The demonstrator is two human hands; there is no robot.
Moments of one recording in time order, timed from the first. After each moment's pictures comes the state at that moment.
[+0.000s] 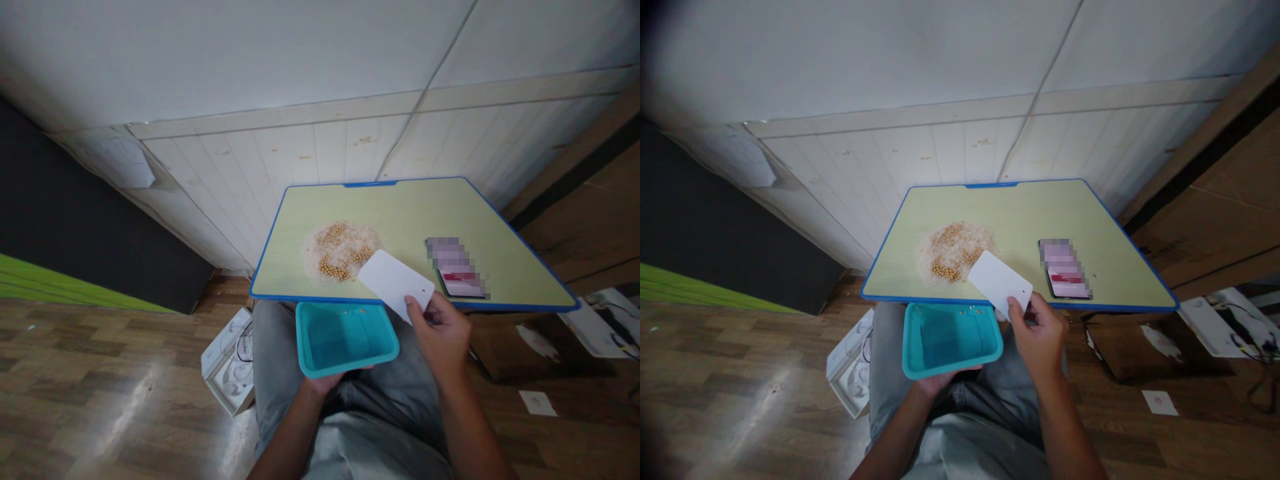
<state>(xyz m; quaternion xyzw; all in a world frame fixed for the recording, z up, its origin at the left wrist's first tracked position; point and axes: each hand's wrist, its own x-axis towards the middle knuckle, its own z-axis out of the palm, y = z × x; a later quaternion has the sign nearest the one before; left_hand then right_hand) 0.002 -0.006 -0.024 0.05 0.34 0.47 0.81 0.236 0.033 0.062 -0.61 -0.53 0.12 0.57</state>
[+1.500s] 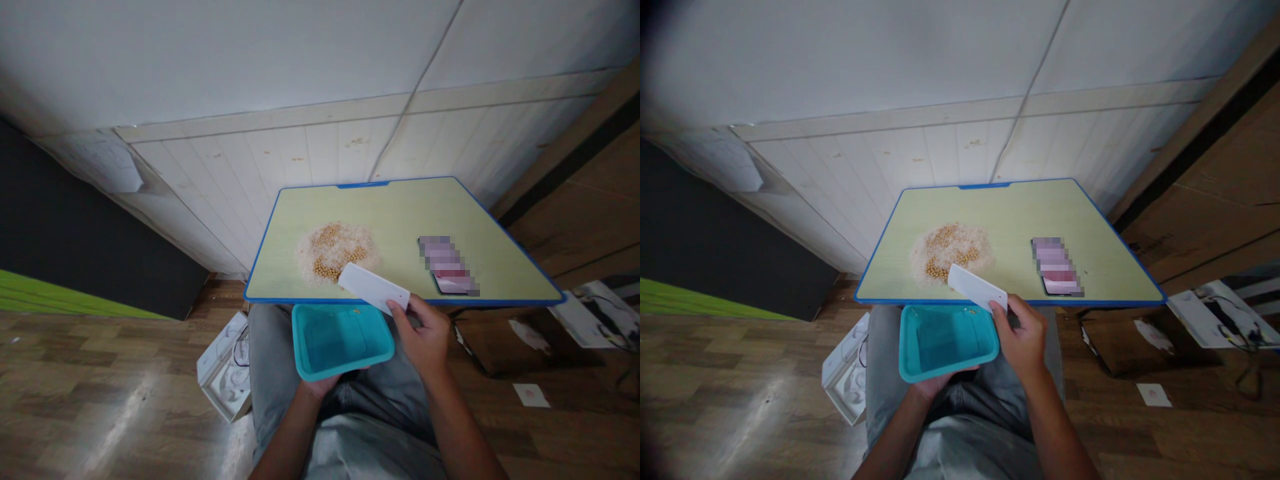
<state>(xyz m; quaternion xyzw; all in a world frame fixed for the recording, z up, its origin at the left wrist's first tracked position) 0.007 0.000 0.000 0.01 0.37 0.46 0.80 0.221 0.031 0.075 -0.56 -0.58 0.12 0.57</state>
